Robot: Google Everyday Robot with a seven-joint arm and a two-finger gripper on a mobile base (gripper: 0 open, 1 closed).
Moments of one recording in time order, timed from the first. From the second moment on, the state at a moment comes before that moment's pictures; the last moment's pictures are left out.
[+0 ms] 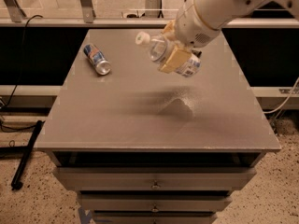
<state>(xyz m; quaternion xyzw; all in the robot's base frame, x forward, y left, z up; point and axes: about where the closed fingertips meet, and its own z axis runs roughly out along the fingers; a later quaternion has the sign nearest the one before) 0.584 -0.042 0.951 -0.72 0.61 0.05 0.33</state>
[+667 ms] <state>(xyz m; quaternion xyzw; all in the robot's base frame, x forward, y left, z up) 0.584 -0.044 0.882 -0.78 0.59 -0.05 0.20</state>
